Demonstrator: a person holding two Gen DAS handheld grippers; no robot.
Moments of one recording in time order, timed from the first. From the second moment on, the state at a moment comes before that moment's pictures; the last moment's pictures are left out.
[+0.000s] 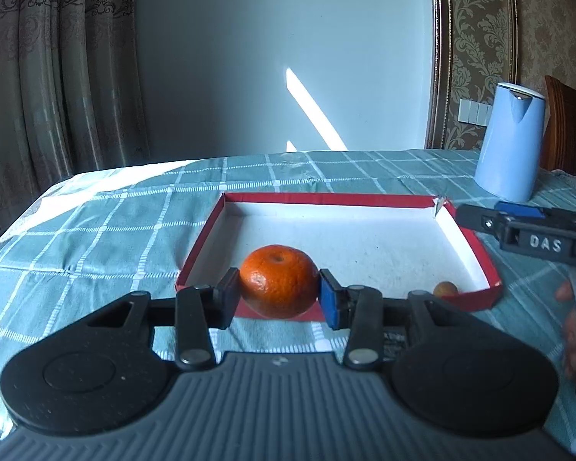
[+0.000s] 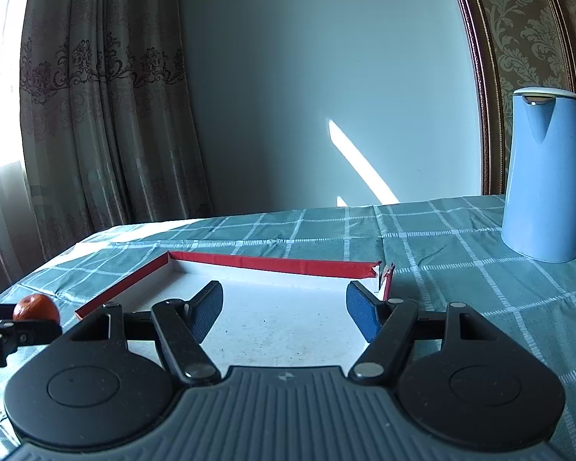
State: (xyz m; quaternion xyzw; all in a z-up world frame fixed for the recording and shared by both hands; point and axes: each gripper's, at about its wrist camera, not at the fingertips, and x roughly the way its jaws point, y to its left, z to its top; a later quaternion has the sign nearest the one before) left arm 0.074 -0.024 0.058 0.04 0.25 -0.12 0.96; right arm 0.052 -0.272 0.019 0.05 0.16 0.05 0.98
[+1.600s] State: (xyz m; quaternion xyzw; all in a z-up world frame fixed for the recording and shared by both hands) left arm -0.031 0.028 0.029 0.01 0.27 -0.12 0.95; right arm -0.042 -0.262 -0.014 -0.09 0.26 0.15 0.95
